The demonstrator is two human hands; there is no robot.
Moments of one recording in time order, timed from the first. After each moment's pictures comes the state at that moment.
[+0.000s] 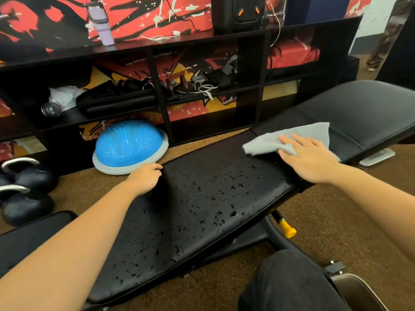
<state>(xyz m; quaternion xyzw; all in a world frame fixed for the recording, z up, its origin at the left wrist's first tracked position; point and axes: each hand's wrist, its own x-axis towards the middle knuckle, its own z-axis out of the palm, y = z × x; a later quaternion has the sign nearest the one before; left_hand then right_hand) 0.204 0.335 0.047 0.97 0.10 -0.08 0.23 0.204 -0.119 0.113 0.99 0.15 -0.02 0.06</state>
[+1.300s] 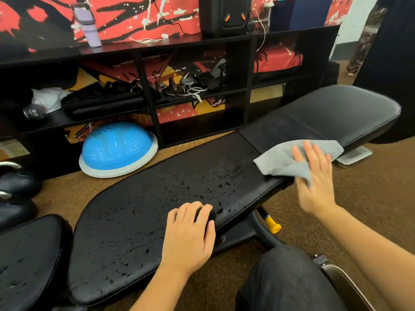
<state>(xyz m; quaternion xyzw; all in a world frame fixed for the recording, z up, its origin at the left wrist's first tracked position) 0.040 0.166 0.013 0.94 -0.13 0.28 0.12 0.163 -0.167 0.023 0.93 0.13 0.30 -0.19</state>
